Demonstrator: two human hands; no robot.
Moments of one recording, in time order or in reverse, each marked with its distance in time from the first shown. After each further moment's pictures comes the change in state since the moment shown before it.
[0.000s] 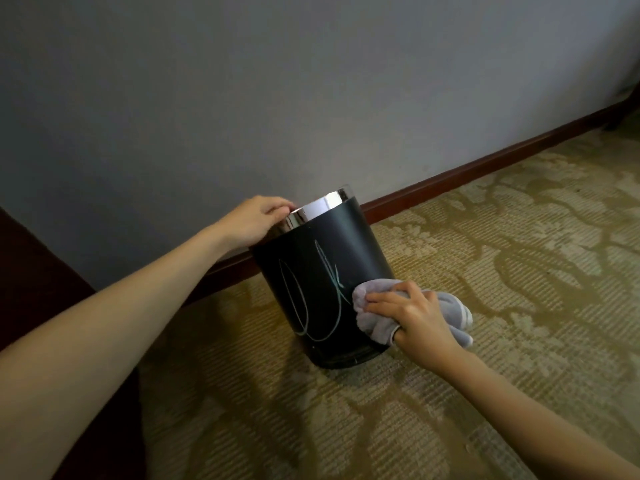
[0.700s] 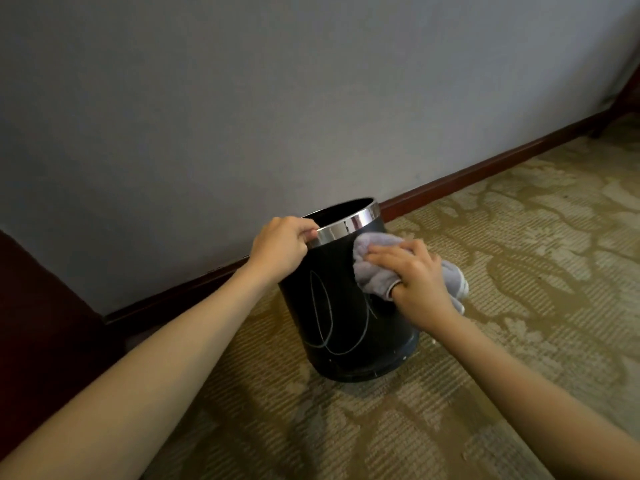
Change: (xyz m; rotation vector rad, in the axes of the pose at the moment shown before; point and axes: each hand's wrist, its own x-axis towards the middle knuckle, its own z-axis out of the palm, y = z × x) left_hand 0.000 0.025 0.057 0.057 0.268 0.045; right_hand 0.042 0.003 -0.036 0.037 0.216 0.134
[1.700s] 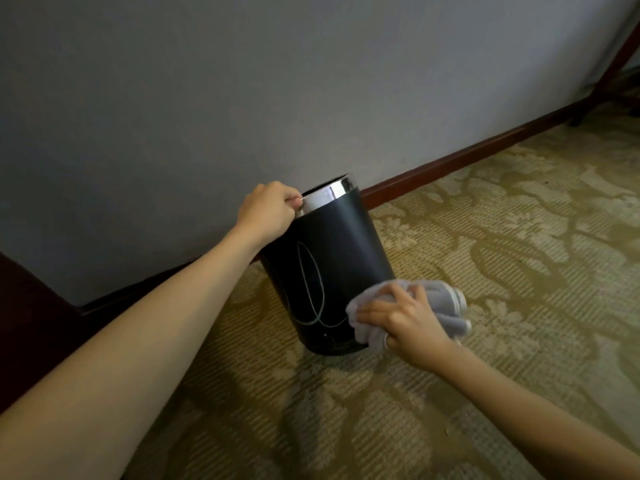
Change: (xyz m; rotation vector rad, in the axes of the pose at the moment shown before) left_hand 0.027 0.005 -0.005 0.088 -0.026 -0.094; right_hand -0.042 0.028 0.019 -0.035 -0.586 -0.617
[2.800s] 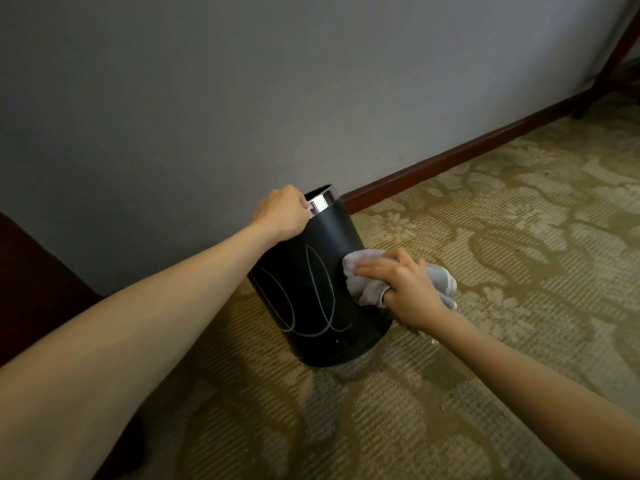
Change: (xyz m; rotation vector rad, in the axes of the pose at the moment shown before) left_hand -0.044 0.046 -0.011 0.054 -0.100 -0.123; right_hand -0.009 -0.033 -0.015 0.080 0.484 0.547
